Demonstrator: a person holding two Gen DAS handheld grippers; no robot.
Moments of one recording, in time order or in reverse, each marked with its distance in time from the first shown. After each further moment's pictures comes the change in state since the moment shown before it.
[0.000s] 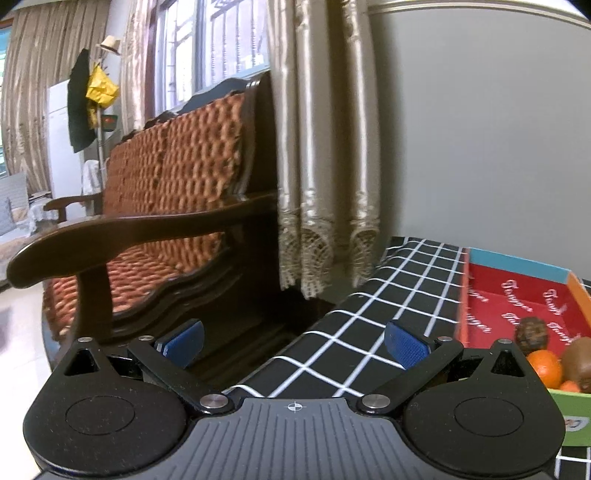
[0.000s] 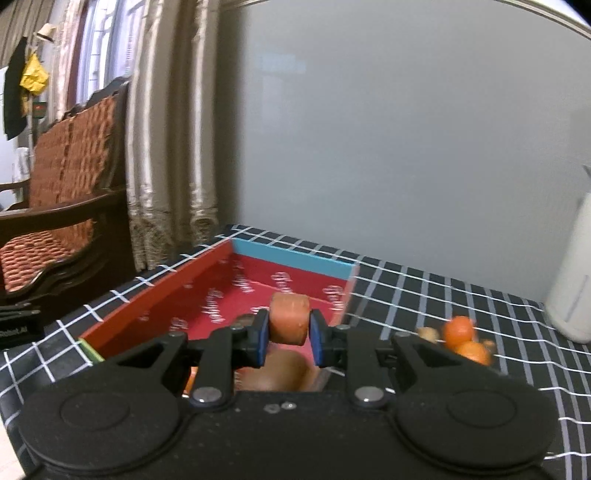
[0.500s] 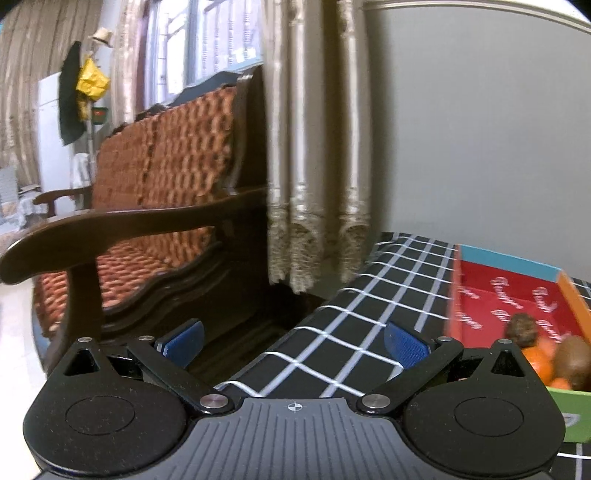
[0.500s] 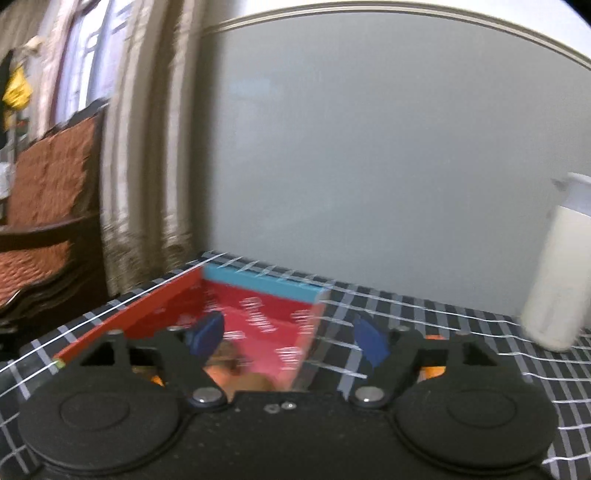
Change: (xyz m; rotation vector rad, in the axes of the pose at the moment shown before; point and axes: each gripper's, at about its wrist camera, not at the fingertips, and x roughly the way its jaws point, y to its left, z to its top) left arm -0.002 -0.006 0.002 0.007 0.016 -0.065; right arm -0.019 -0.025 -0.003 0.033 -0.113 -0.119
